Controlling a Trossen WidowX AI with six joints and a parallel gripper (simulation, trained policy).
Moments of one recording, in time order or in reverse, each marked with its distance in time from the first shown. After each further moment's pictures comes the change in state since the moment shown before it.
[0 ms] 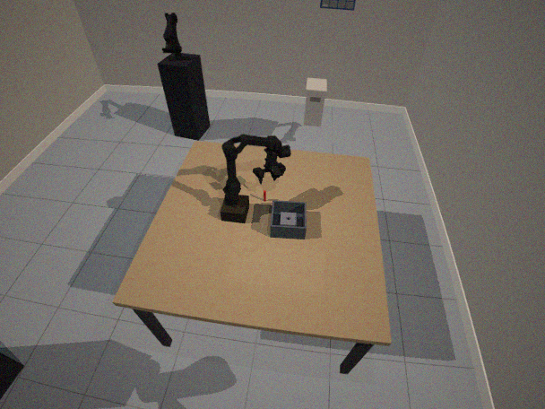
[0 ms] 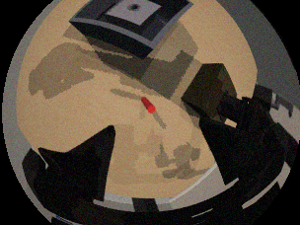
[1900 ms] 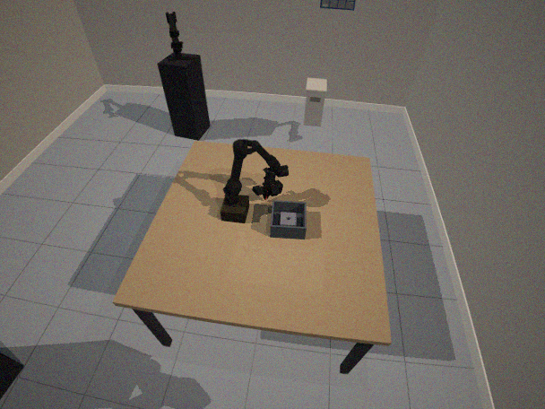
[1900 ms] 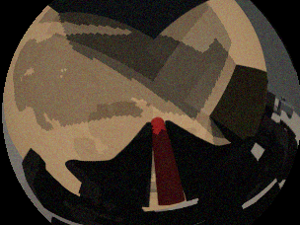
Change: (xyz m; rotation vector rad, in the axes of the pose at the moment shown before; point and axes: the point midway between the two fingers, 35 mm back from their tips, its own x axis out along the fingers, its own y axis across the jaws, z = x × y) arm 0.132 0.014 -0.008 -0.038 0.032 -0.018
